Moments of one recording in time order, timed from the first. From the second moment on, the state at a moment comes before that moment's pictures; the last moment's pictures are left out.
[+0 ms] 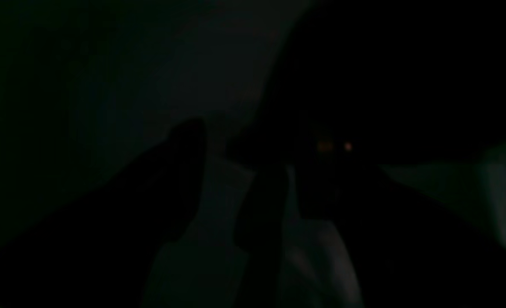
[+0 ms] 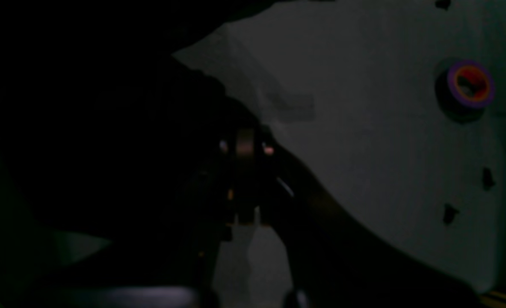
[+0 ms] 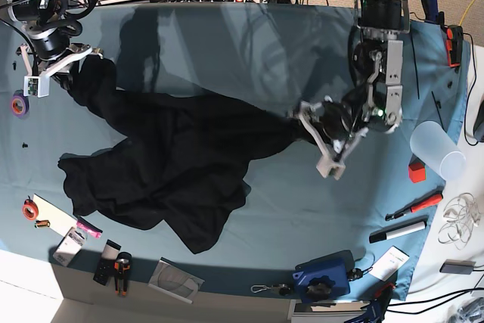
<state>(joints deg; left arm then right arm) -7.9 -4.7 1.0 84.7 -27.8 -17.1 59.5 -22.1 9.2 44.6 123.4 29.7 26.9 -60.9</state>
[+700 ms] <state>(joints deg) -9.2 -3.0 8.9 78.9 -30.2 -17.5 56.3 -22.1 9.2 44.6 123.4 32.1 29.1 -61.0</state>
